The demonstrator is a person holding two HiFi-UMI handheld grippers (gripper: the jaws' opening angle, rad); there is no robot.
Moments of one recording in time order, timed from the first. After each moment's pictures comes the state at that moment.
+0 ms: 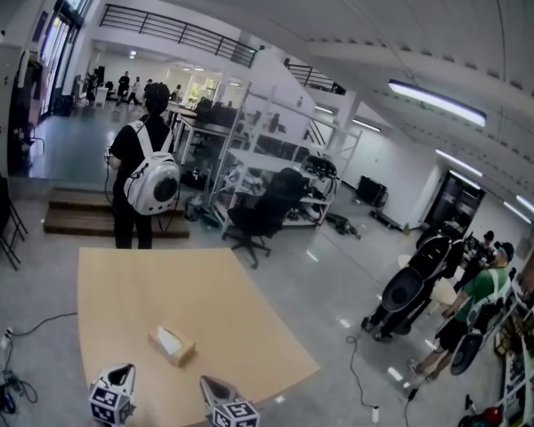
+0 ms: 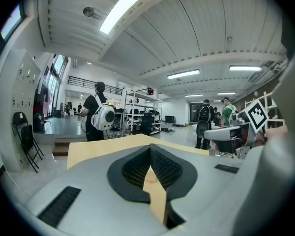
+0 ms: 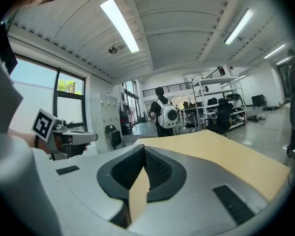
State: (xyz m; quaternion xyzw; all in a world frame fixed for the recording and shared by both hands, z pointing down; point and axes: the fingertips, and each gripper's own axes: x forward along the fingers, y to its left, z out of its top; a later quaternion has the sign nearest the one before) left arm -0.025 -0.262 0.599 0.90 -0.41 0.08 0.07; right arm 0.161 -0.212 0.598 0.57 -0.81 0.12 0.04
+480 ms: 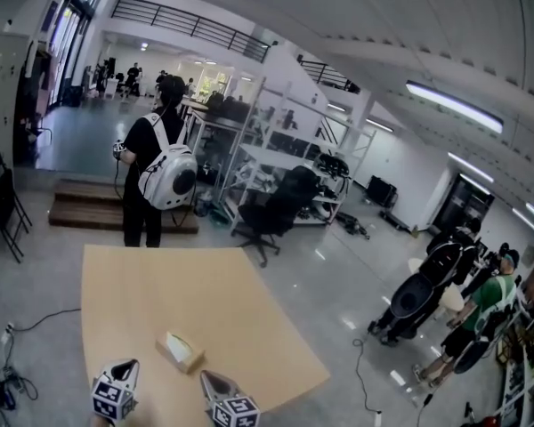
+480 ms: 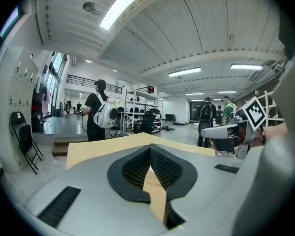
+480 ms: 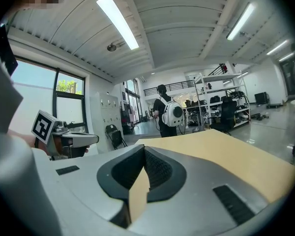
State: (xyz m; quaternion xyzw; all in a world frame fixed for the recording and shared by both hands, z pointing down) left arm -0.029 -0.323 0.610 0.90 -0.41 0.09 0.07; right arm 0.149 -0.282 0.605 0.56 -0.82 0.12 0.04
